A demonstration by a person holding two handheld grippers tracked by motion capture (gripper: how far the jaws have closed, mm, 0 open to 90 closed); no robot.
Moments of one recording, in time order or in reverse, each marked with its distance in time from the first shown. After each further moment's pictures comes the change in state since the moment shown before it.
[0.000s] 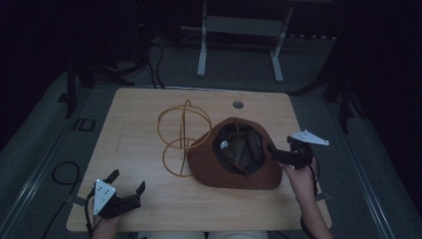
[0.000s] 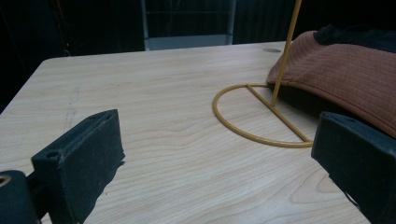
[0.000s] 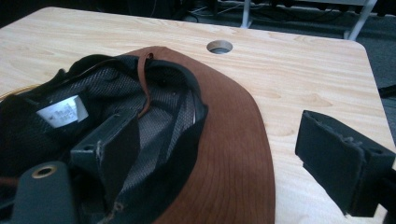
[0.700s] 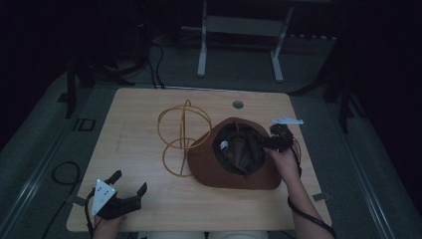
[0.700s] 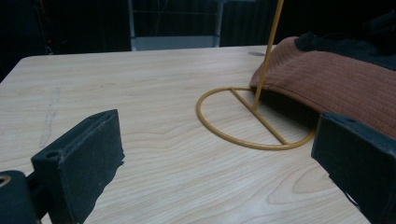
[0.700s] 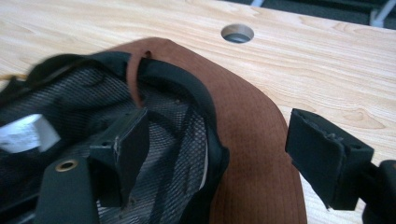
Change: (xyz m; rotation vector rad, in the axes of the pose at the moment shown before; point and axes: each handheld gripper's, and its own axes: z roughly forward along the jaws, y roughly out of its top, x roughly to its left) left arm -0.003 0.004 -0.003 -0.006 -0.043 -0.017; right arm 0.007 0.024 0.072 0.127 0.028 -0.045
